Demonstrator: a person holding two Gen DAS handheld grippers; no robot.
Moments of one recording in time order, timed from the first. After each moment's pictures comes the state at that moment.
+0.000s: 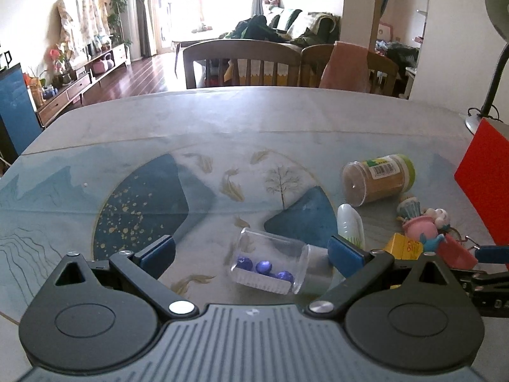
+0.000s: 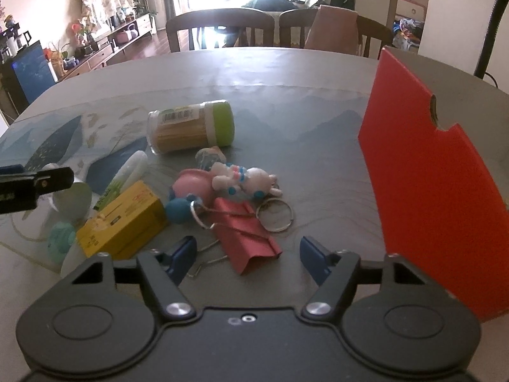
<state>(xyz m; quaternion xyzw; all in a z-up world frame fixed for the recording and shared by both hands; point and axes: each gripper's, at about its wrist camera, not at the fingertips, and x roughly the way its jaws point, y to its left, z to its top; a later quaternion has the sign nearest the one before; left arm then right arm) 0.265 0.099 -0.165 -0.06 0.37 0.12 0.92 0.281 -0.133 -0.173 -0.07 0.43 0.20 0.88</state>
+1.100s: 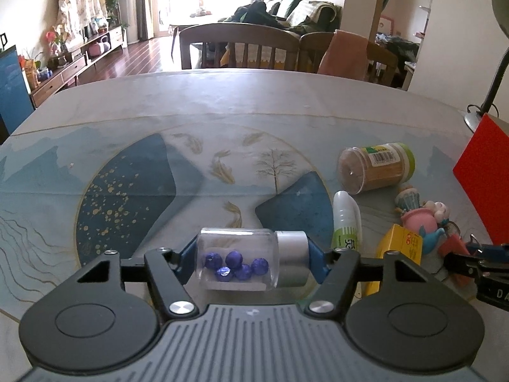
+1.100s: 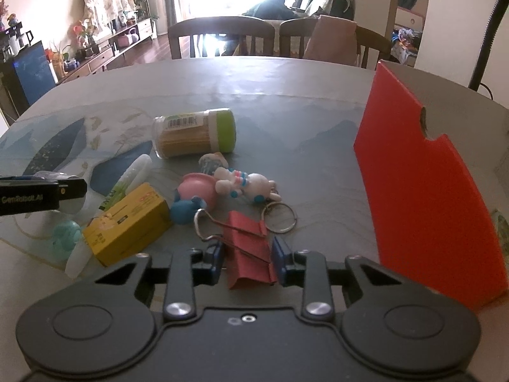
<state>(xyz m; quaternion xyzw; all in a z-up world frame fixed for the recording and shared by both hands) 0.271 0.100 -0.176 -0.08 0.39 0.12 0.91 0.271 -0.134 -0.166 -0.08 0.42 0.20 0.88</state>
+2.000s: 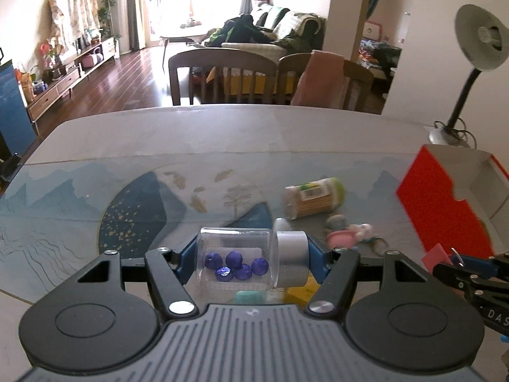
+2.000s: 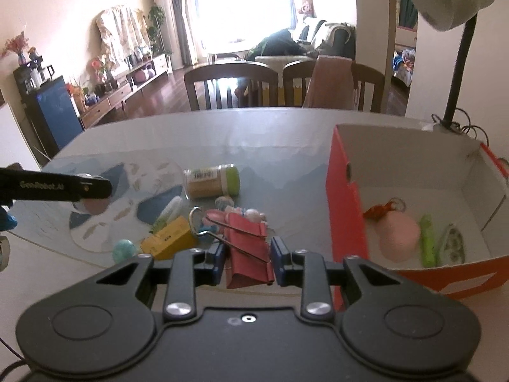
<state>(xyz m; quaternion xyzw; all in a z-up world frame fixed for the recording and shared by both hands) 0.241 0.053 -0.078 -0.07 0.38 0.10 0.92 0.221 -0.187 -0.076 -0.04 0.36 0.24 0.90</state>
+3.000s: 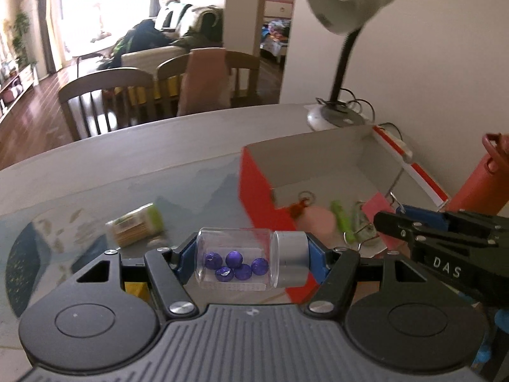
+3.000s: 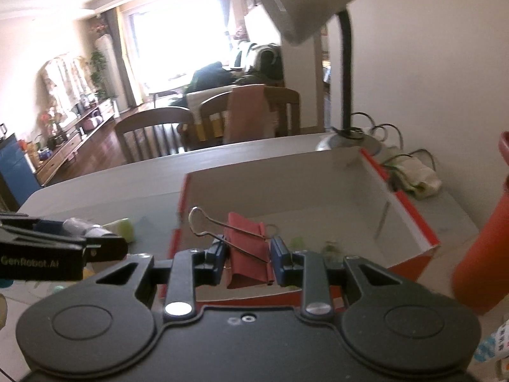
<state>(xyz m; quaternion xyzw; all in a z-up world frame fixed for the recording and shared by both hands) 0.290 -0.132 -0.036 -0.02 0.40 -0.05 0.92 0.260 -0.332 -0.052 0.03 0.33 0.14 0.93</state>
